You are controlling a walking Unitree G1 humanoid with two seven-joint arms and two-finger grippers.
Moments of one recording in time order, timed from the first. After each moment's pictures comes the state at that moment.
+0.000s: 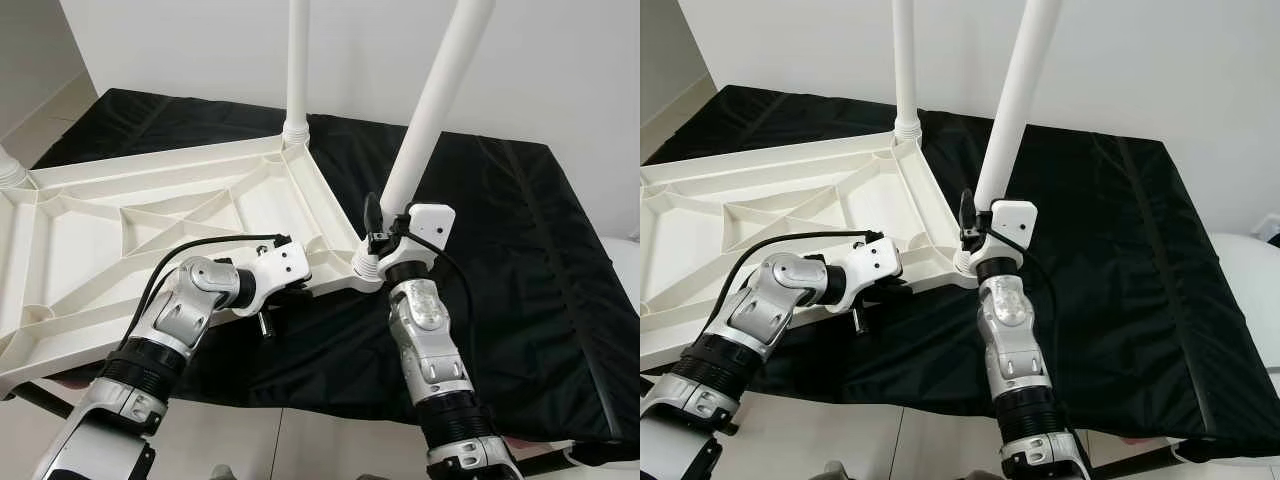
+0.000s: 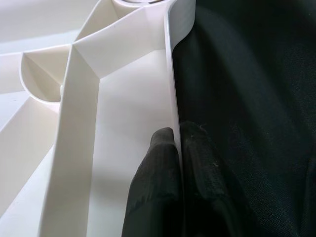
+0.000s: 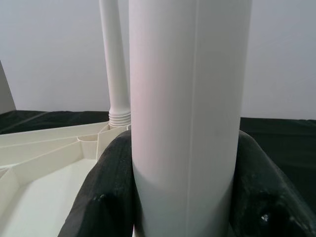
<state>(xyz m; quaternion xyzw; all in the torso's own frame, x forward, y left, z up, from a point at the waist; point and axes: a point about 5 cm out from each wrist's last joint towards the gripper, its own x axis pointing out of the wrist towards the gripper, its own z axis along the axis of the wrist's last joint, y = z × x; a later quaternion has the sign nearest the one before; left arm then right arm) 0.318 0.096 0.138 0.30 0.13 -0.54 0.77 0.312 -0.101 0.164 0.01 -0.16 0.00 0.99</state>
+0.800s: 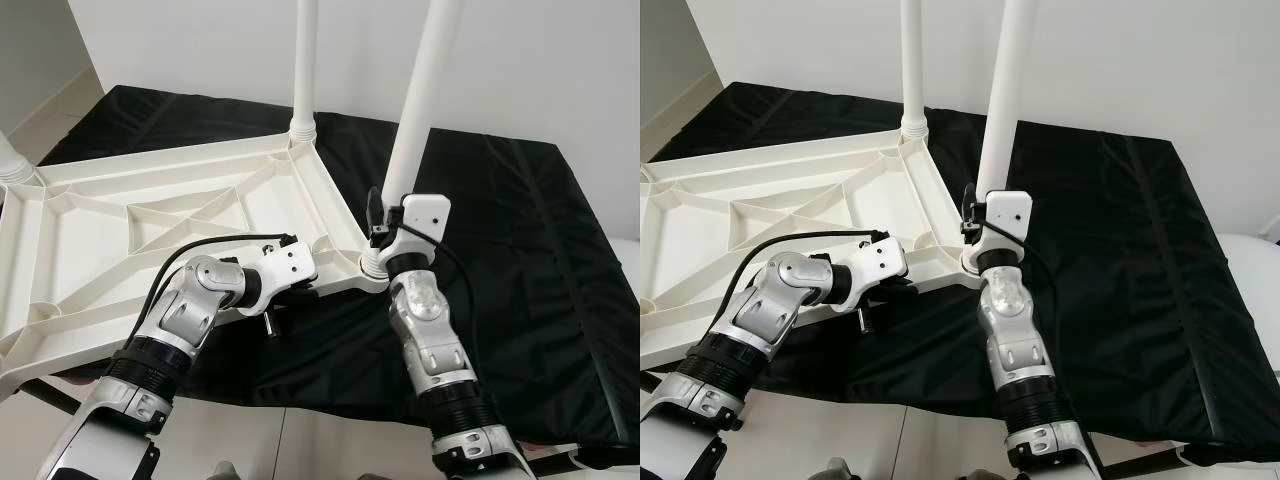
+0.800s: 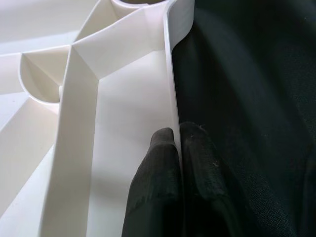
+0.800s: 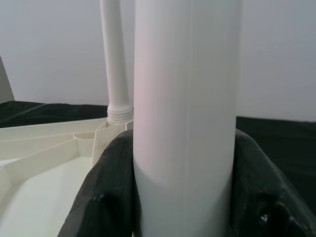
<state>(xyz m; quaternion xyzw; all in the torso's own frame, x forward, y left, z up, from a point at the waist) 0.318 0.090 0.140 0.30 0.13 -0.55 0.77 0.323 -0.114 0.184 0.00 -0.17 0.01 0.99</state>
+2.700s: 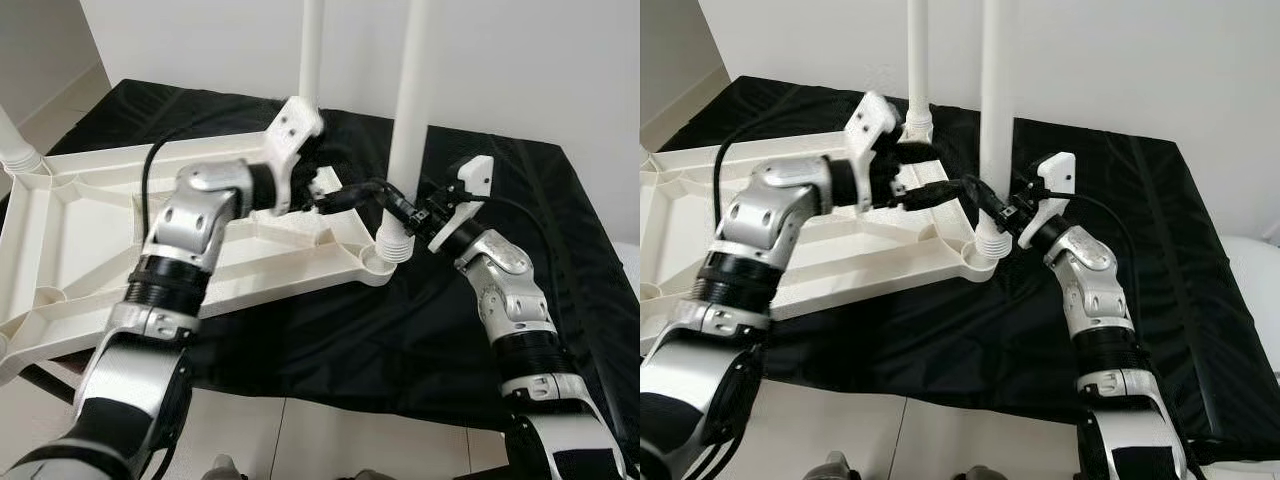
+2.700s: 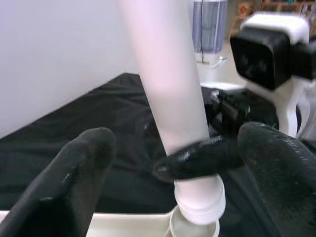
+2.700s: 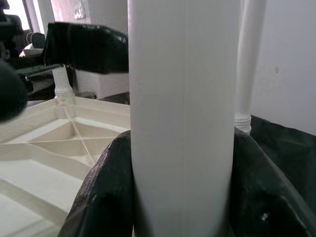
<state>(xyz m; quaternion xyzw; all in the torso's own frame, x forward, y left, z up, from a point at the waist) 0.352 0.066 0.270 0.10 -0.07 -0.56 0.82 0.345 -0.155 0.207 -0.02 -0.15 0.36 0.92</state>
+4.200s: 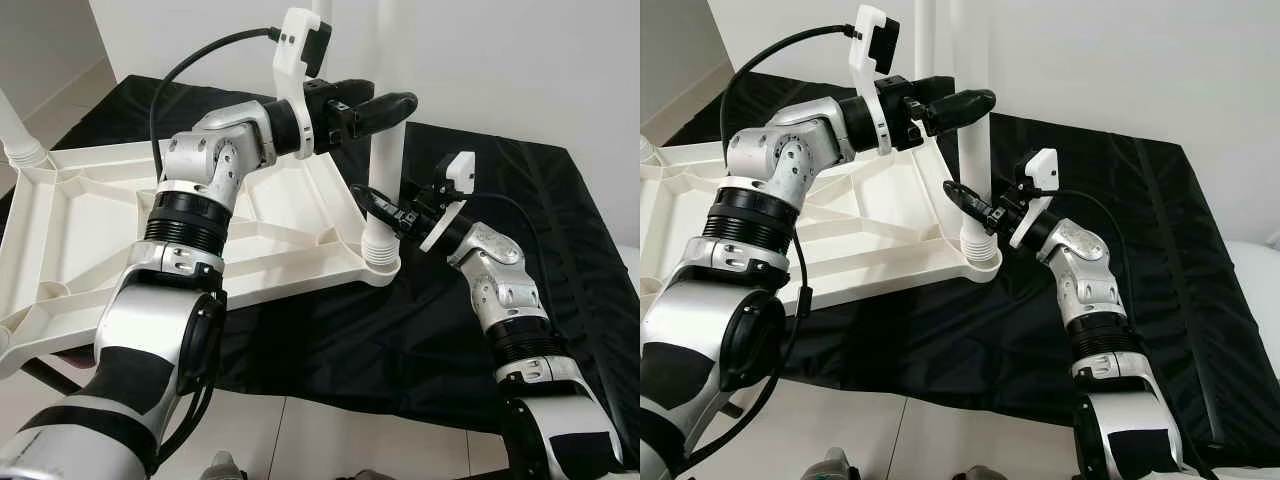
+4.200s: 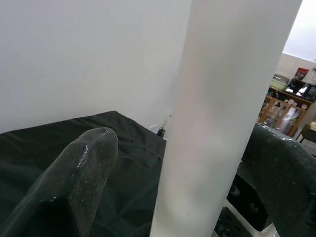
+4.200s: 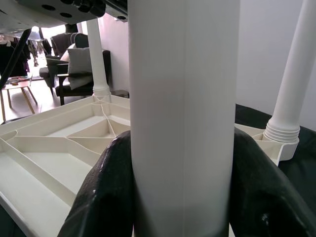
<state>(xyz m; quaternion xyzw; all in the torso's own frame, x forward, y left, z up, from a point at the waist) 0.370 0.049 0.312 -0.10 -0.05 -0.57 0.81 0.348 -0.145 0.207 -0.02 -0.15 0.44 0.89</state>
